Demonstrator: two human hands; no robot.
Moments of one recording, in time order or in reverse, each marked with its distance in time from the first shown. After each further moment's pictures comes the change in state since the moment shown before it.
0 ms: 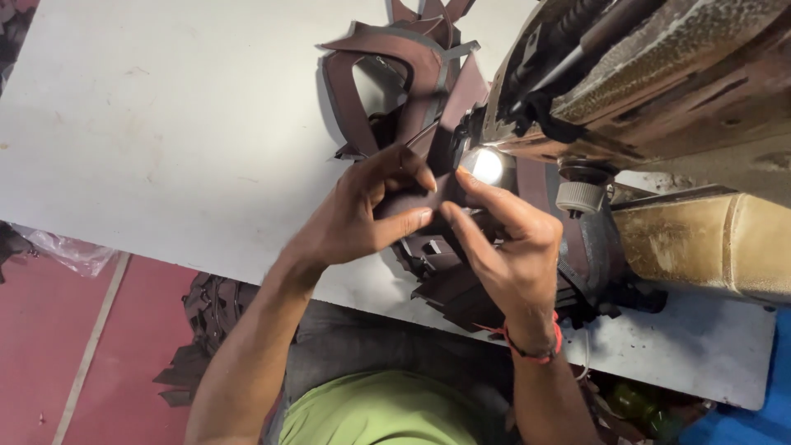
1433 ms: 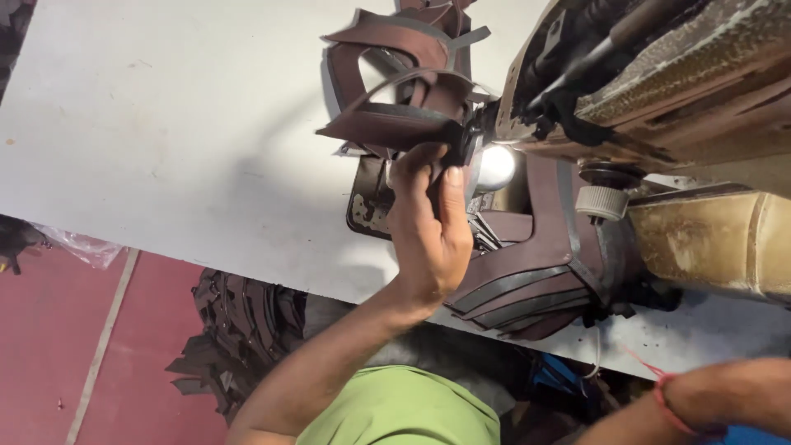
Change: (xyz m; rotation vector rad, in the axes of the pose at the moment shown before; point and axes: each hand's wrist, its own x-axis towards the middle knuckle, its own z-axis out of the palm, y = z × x) left_hand 0.028 -0.027 0.096 0.396 0.860 0.344; right_hand -0.212 0.292 -0.261 -1.108 1.156 -0.228
